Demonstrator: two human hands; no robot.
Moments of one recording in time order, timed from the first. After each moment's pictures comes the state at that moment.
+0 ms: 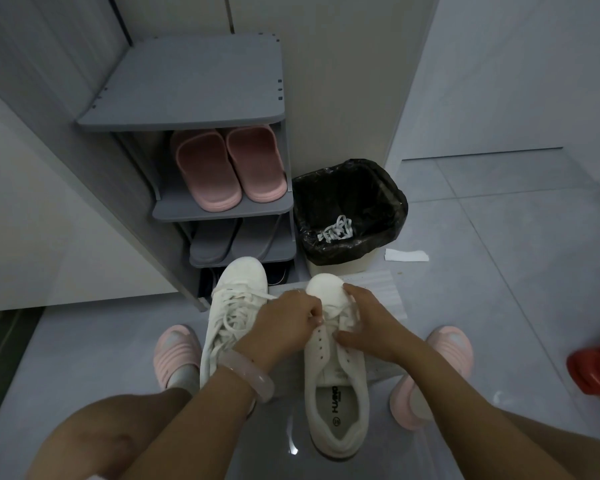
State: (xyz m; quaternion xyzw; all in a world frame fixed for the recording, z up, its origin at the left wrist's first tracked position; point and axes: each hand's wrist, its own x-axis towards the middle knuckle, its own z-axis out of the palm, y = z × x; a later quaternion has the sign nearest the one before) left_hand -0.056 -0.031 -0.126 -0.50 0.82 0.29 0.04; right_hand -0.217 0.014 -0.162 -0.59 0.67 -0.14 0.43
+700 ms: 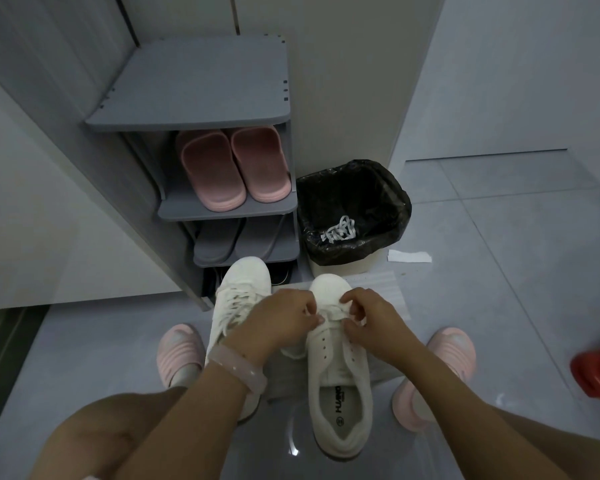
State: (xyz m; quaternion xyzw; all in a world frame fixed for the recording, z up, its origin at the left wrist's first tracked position) left_hand -0.045 -0.034 -0.115 -0.51 0.79 0.34 0.10; right_hand -0.213 0.017 -0.162 -0.61 0.68 -0.21 0.35
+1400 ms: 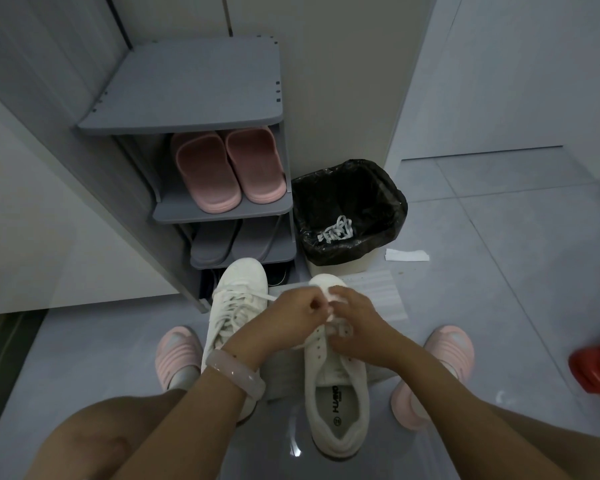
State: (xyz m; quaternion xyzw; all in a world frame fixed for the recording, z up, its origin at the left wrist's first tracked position) left_hand -0.058 -0.027 -0.101 -0.47 0.75 0.46 -0.04; right_hand -0.206 0.016 -0.158 -0.67 0.62 -0.12 0.39
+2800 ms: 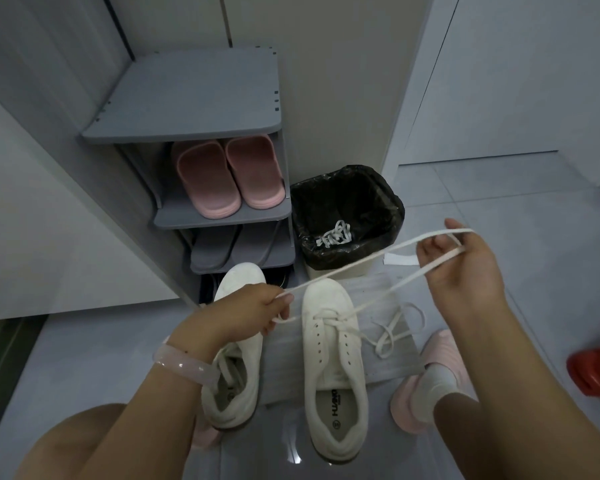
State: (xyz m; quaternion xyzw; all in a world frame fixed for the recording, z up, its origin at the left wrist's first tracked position) left_hand -0.013 -0.045 -0.078 -0.50 0.75 0.43 0.06; right_hand -0.263 0.000 -0.059 -0.01 0.45 -0.75 0.49
